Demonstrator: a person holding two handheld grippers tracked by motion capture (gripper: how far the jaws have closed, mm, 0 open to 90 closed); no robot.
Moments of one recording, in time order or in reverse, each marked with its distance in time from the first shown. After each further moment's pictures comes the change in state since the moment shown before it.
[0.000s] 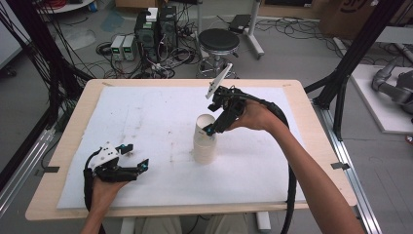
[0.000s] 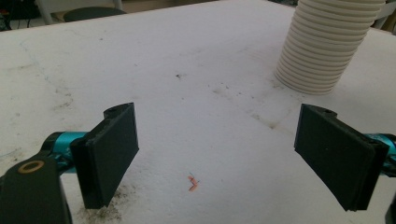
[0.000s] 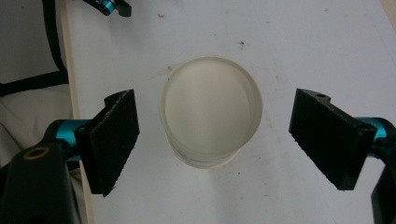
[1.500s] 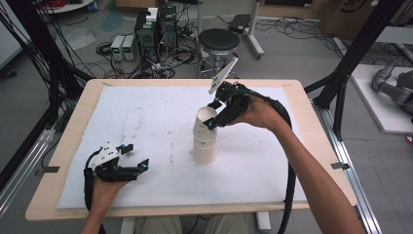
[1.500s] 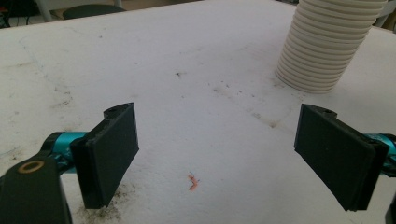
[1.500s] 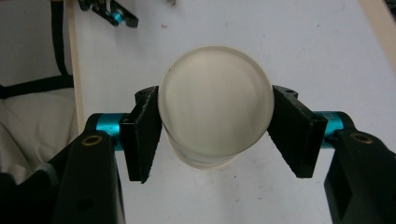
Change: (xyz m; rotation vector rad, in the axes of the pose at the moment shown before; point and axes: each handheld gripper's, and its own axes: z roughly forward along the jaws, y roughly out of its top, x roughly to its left) left arm 0.000 0.000 0.001 0.006 0.001 -0.005; right arm 0.003 0.005 -0.024 -0.056 -0.025 -0.030
